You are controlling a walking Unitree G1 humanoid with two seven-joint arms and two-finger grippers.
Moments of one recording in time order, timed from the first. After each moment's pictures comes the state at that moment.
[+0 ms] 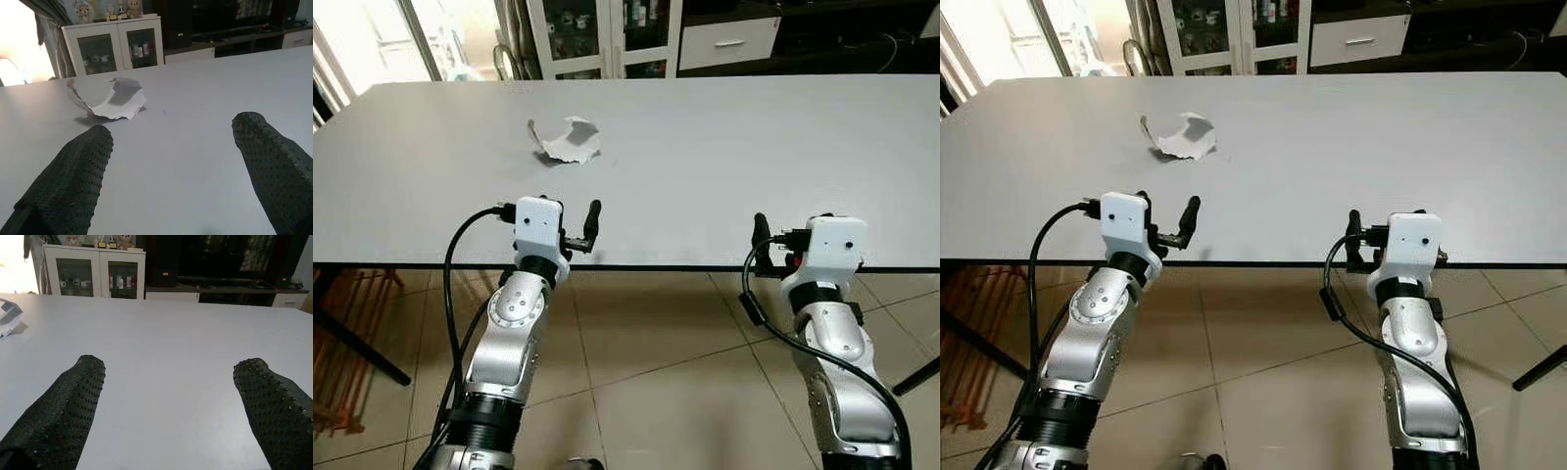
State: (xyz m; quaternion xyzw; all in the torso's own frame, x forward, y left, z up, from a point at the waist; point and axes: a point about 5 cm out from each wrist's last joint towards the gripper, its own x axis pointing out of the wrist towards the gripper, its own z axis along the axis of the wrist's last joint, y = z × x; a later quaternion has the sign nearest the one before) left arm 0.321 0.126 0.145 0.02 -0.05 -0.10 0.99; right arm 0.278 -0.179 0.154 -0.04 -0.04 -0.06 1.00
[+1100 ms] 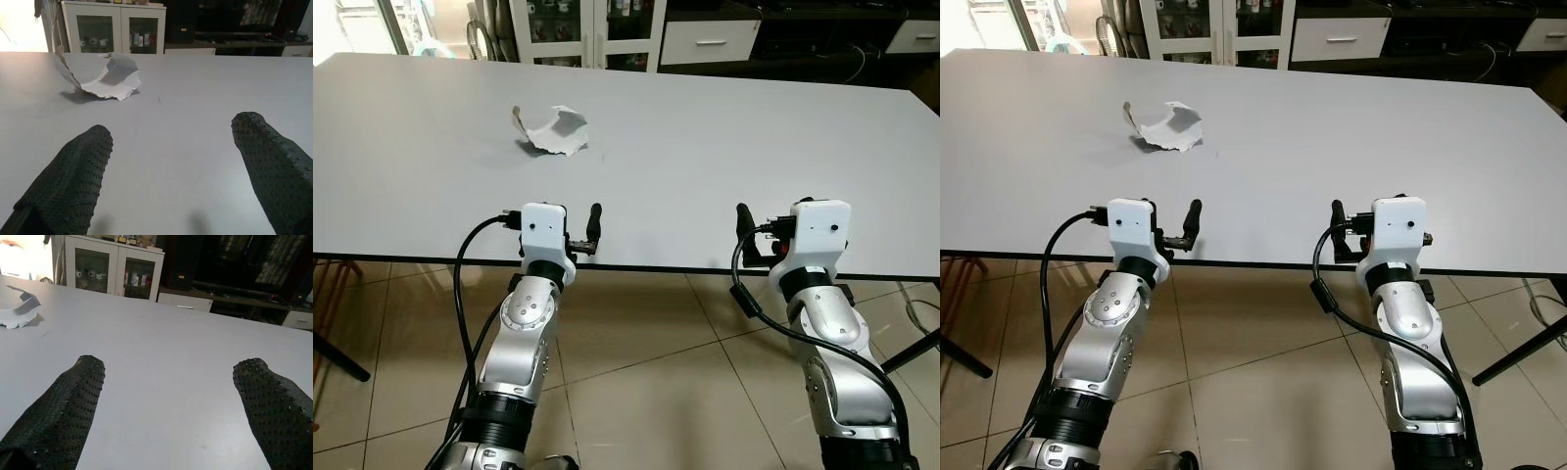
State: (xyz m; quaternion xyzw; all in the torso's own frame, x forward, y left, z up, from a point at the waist) left arm 0.323 0.118 0.134 0.00 -0.04 -0.07 1.00; right arm 0.289 -0.169 0.163 -0.05 -0.04 0.00 1.00
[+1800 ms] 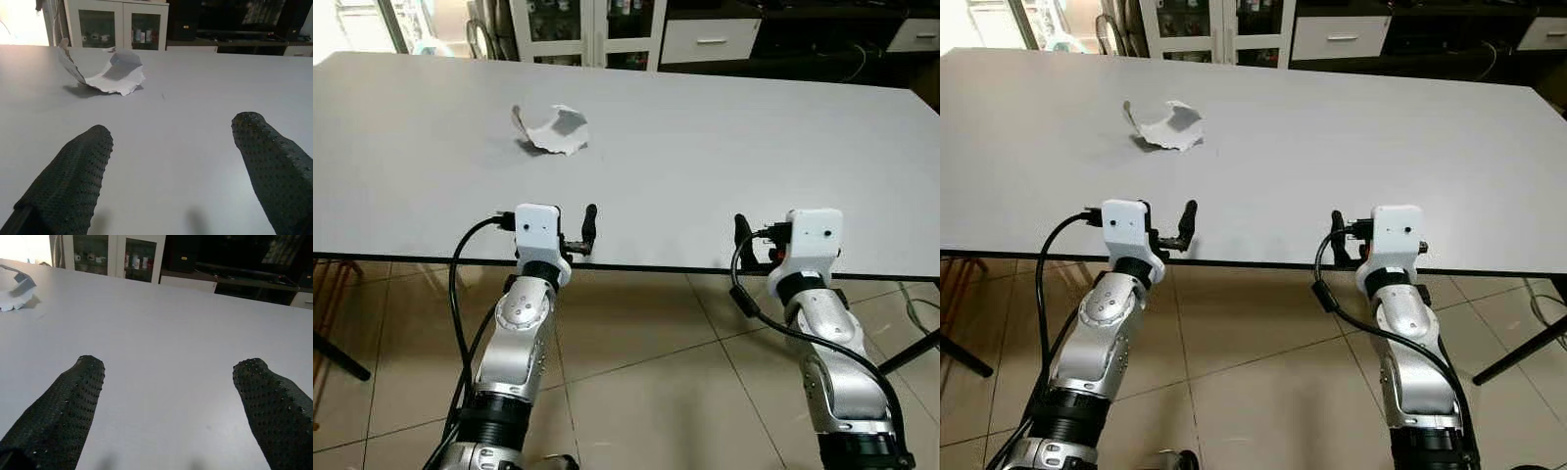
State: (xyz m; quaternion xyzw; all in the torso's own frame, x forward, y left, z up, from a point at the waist) left arm 0.323 0.125 0.132 0.00 -0.04 -0.07 1.00; right arm 0.294 -0.172 0.149 -0.04 -0.01 0.00 1.00
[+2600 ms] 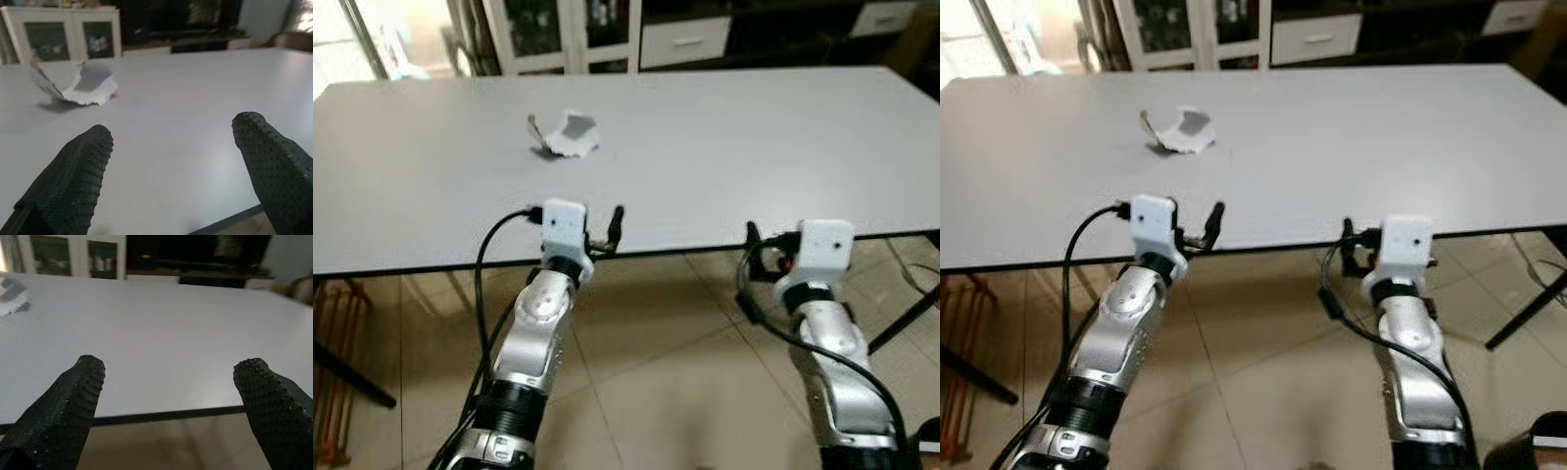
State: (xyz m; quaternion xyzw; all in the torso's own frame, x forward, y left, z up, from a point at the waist) left arm 0.330 0.099 0.138 0.00 -0.04 -0.13 0.99; right arm 0.284 -0.178 0.142 -0.03 0.00 -0.05 1.00
